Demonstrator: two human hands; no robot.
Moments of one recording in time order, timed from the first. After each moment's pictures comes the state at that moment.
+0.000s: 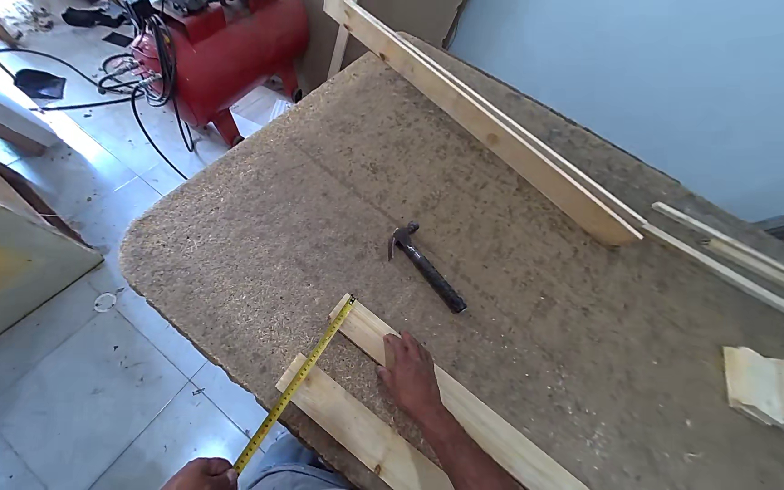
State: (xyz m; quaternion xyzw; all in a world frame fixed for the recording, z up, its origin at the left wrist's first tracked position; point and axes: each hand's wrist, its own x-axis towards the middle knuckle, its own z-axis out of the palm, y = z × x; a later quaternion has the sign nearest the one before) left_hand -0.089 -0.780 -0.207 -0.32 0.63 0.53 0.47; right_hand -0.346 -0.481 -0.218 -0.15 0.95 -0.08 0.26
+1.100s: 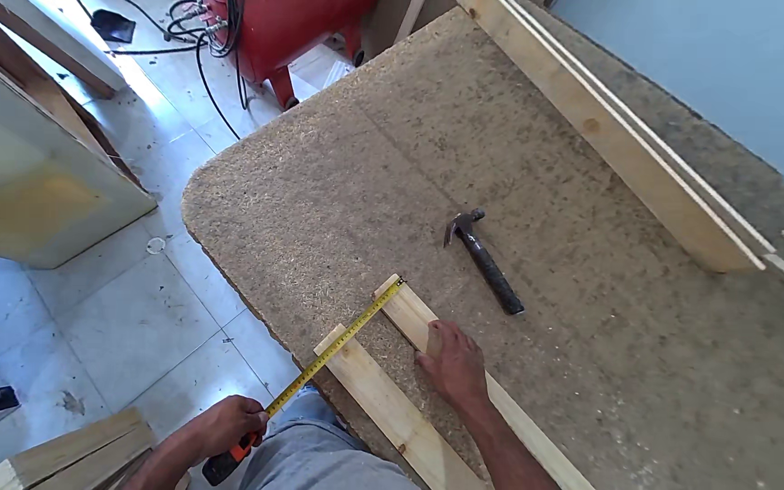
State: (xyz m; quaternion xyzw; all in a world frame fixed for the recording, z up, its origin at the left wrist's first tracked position) left_hand -0.084 -0.797 -0.227 -0.33 0.61 0.55 0.46; right_hand -0.347 -0.471 -0.231 -0.17 0.96 -0.06 0.22
